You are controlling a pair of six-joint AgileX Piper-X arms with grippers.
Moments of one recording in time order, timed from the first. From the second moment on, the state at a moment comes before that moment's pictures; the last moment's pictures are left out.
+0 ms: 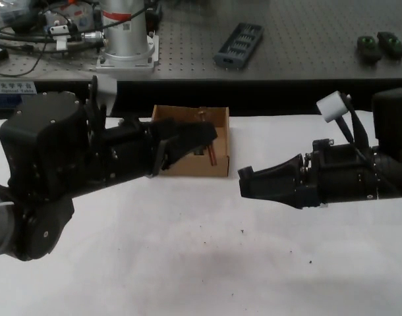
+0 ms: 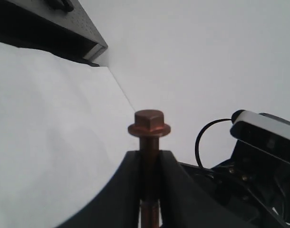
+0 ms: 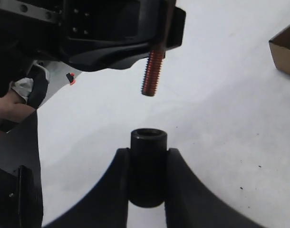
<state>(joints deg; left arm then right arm) -23.8 95.0 -41.6 -44.0 41.7 -51.8 27.4 83.8 -41.8 -3.6 -51.5 6.5</state>
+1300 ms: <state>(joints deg) -23.8 95.0 -41.6 -51.4 44.9 -48.4 31.8 89.2 -41.8 -16.1 -58.1 17.6</state>
